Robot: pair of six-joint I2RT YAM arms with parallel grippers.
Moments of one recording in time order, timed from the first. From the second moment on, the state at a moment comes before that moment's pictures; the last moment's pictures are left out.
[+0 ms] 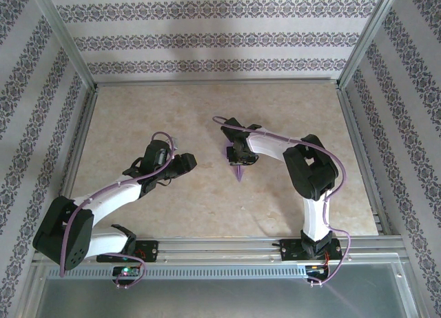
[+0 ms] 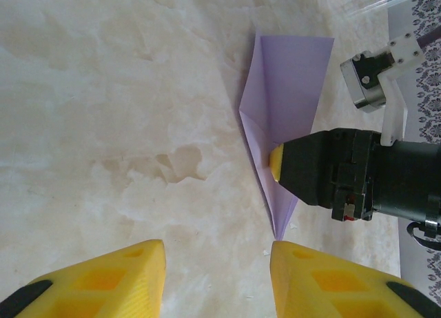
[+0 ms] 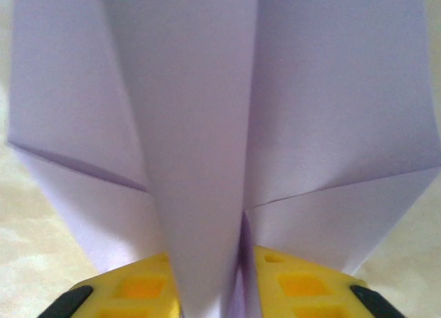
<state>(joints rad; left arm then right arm) -0.43 1.25 0.56 0.03 0.29 -0.85 0.60 1.98 1.32 -0.69 0.03 0.58</state>
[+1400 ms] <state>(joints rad) -0.37 1.14 0.56 -0.10 0.25 -0.84 0.57 2.25 1.76 -0.81 0.09 0.55</state>
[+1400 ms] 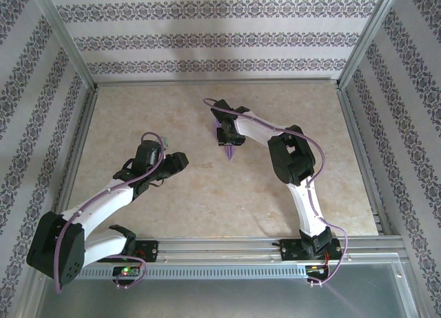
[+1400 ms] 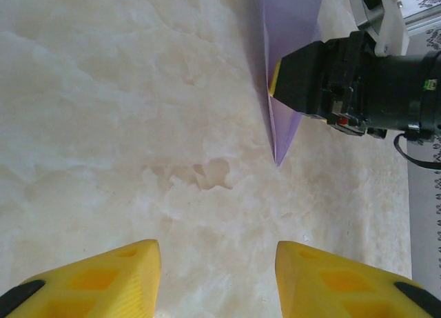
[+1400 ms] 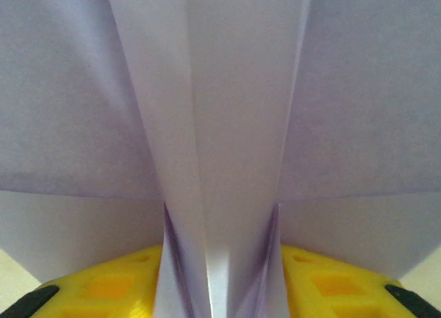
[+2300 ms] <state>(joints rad) -0.25 1.02 0.60 -0.23 0.15 -0.75 0.58 1.57 1.32 -0.72 0.18 0.48</state>
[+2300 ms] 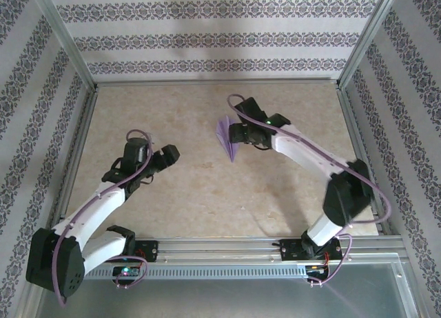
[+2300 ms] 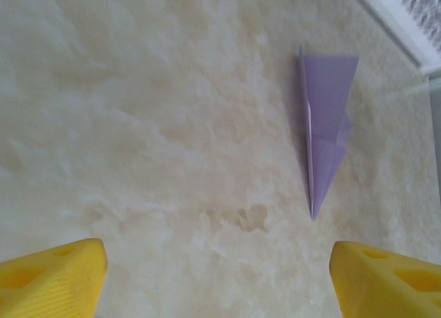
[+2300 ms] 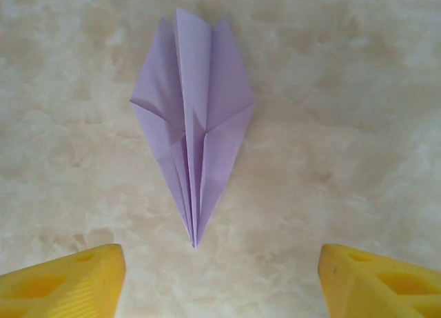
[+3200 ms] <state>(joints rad) -0.15 0.77 0.63 -0.32 -0.31 -0.49 0.03 0.72 0.50 -0.32 0.19 0.31</state>
